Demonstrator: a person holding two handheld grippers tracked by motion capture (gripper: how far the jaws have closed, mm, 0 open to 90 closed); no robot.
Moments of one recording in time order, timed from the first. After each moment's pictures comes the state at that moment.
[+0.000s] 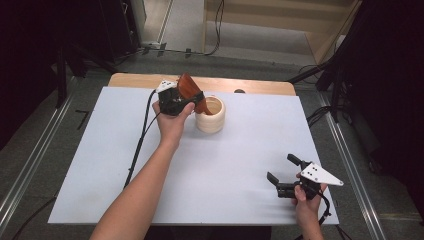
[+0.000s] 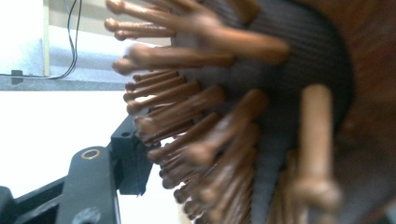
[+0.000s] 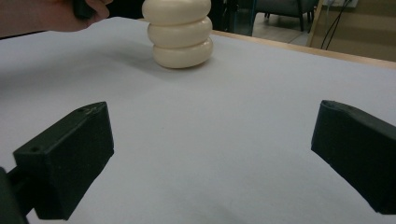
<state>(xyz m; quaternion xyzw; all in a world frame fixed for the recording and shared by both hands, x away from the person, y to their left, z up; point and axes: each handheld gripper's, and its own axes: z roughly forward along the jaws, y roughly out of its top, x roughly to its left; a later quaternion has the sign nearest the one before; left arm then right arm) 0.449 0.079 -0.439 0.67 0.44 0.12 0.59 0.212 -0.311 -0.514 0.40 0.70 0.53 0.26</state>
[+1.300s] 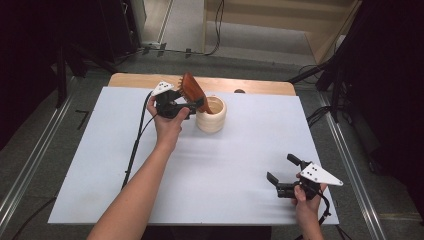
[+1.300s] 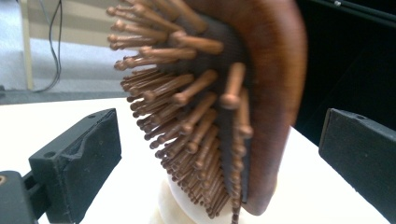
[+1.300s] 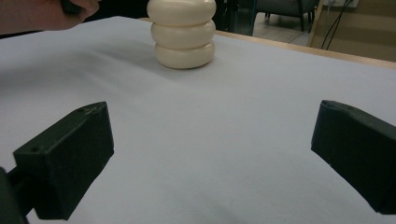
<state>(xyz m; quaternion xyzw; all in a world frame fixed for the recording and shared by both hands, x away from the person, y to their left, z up) 0.432 0.087 -0.431 0.68 0.40 0.12 0.60 0.212 -0.310 -0.514 0.40 0.70 0.53 0.26</state>
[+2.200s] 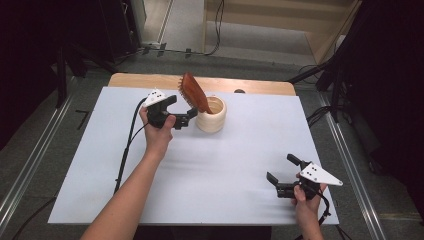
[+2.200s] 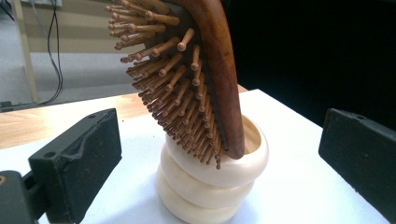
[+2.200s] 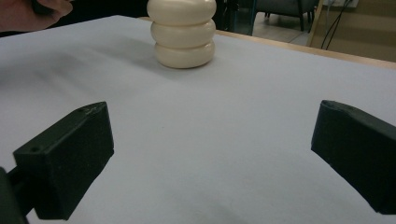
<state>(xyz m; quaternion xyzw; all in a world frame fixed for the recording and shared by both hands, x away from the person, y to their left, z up) 0.402 0.109 -0.429 0.70 0.36 0.14 0.60 0.212 -0.310 -0.514 0.40 0.70 0.53 0.26</state>
